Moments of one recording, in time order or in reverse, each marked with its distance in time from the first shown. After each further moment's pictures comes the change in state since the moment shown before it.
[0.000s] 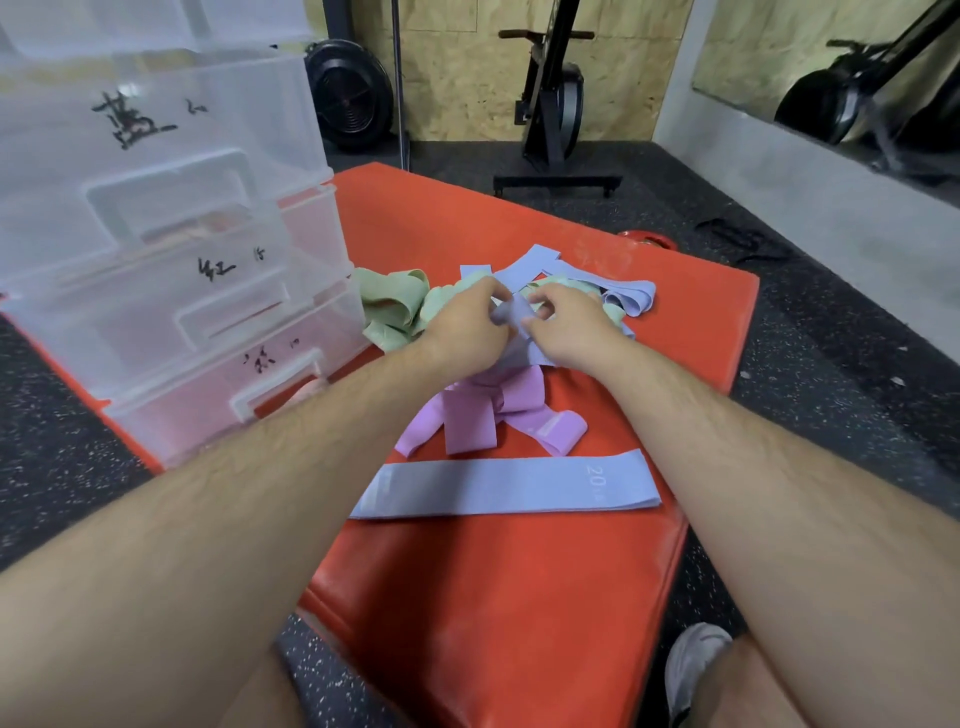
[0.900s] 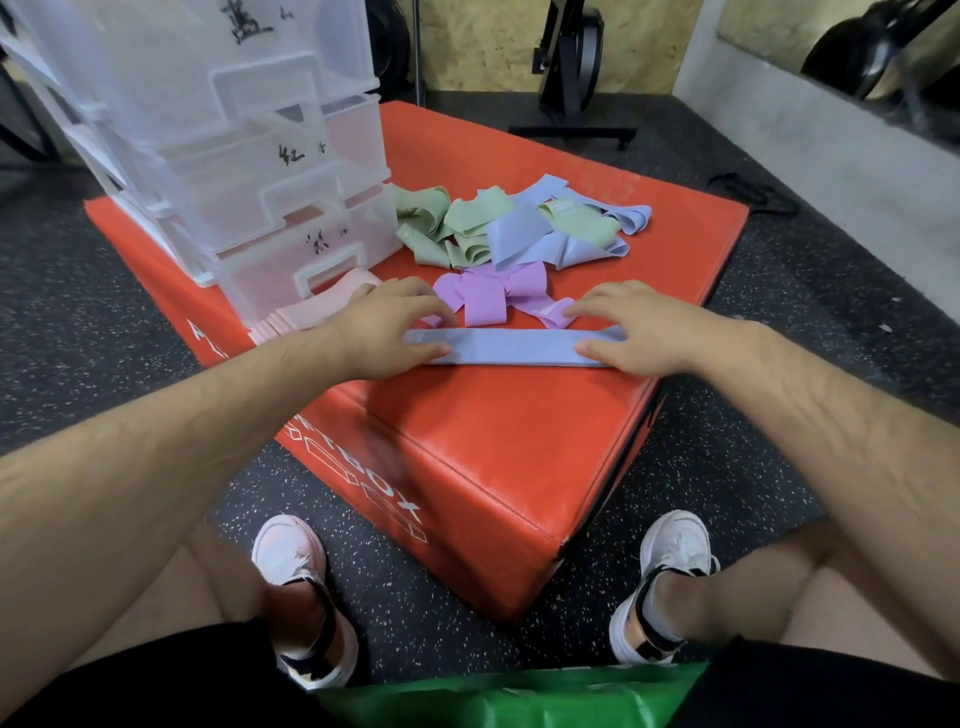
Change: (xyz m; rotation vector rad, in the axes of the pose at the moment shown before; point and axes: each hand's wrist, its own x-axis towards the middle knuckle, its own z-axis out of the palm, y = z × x) left_hand -0.175 -0.060 -0.058 0.474 -0.118 0.291; right_hand -0.168 0.039 -0.054 -0.464 -0.309 -0.375
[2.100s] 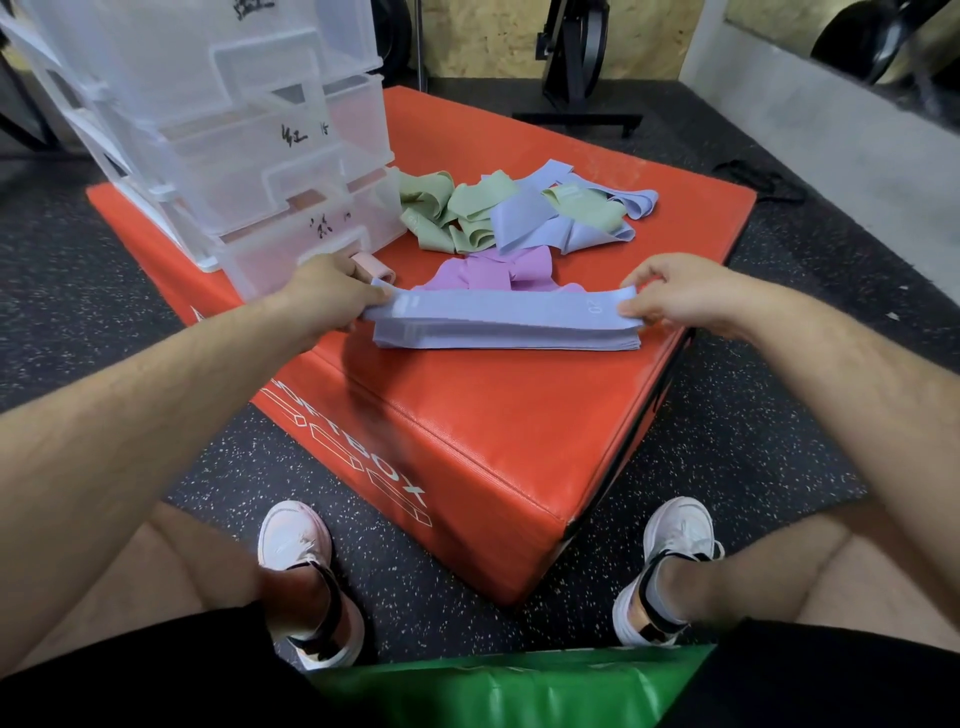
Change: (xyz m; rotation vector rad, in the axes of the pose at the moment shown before) left_hand -0.009 -0.016 -0.025 -0.665 0.125 -0.721; right_hand -0.004 0.013 -0.017 0.650 0.041 0.464
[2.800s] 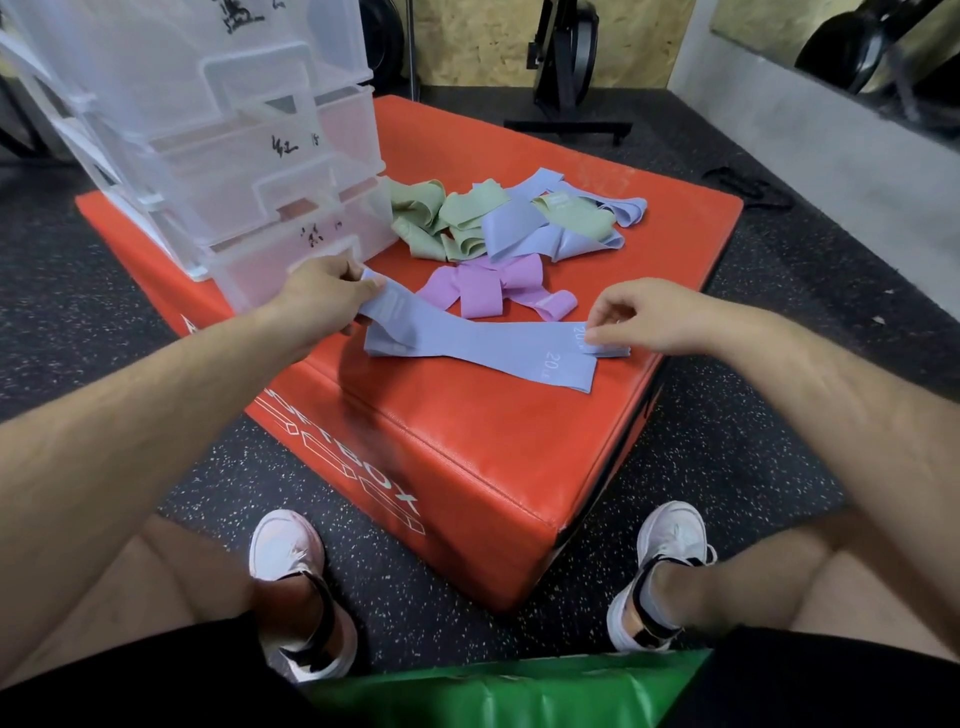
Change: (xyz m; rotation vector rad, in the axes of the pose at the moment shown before) left_hand -0.002 0.005 0.004 -0.086 0.045 0.104; right_hand -0.015 -0.009 0.011 -0.284 -0.106 -0.225
